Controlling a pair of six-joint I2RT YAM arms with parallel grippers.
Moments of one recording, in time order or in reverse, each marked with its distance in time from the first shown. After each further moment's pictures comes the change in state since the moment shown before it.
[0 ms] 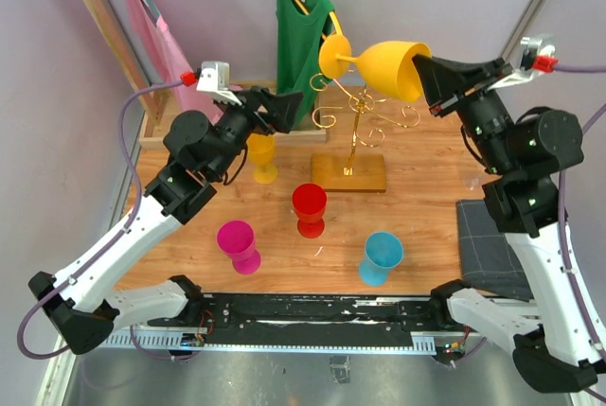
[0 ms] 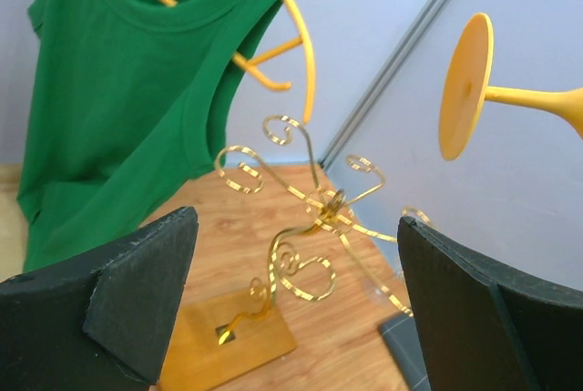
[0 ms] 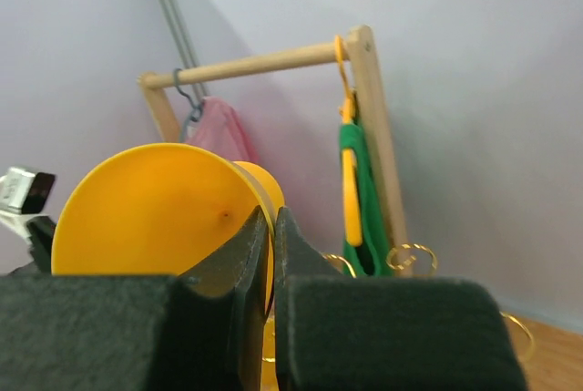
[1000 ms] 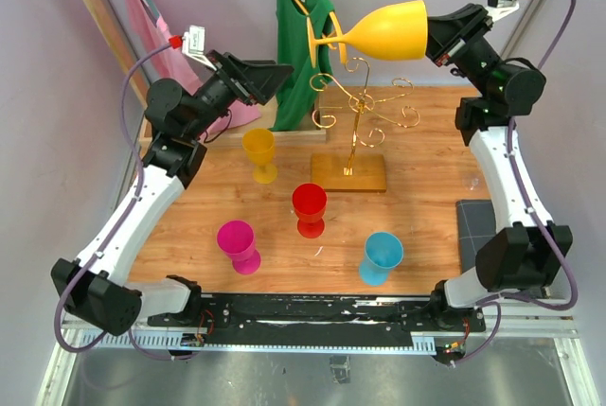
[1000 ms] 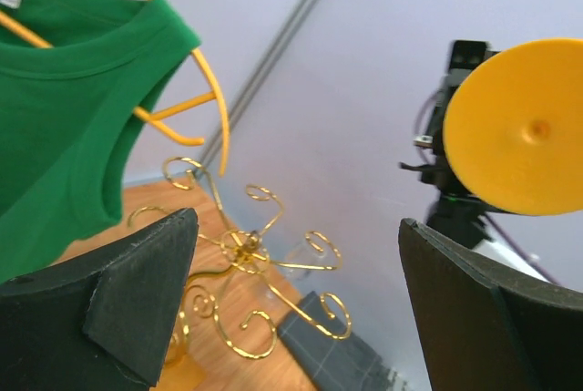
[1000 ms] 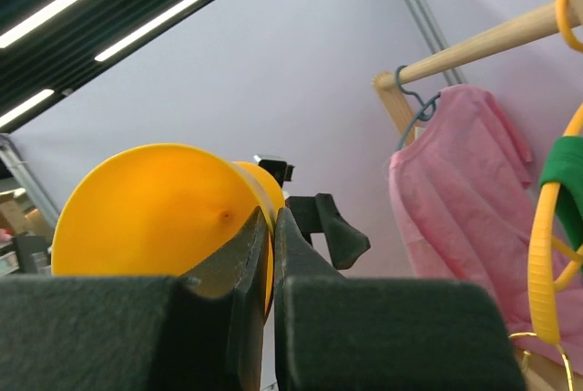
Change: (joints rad) left arm 0.333 0.150 0.111 0.192 0.594 -0.328; right arm -0.335 0.537 0.142 0.919 -0.660 1.085
